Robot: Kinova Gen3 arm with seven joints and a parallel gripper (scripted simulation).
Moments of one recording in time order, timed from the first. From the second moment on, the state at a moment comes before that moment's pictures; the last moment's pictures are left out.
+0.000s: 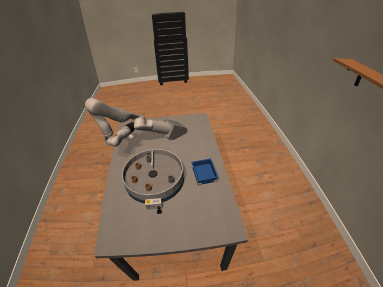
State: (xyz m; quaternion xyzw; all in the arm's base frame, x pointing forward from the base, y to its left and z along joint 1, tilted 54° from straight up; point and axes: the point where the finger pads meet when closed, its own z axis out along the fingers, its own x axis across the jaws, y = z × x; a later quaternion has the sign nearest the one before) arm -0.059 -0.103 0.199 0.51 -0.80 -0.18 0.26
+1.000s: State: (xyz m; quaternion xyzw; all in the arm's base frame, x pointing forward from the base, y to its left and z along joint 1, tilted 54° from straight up) arm -0.059 -0.103 0.199 0.51 -0.80 -0.18 0.26
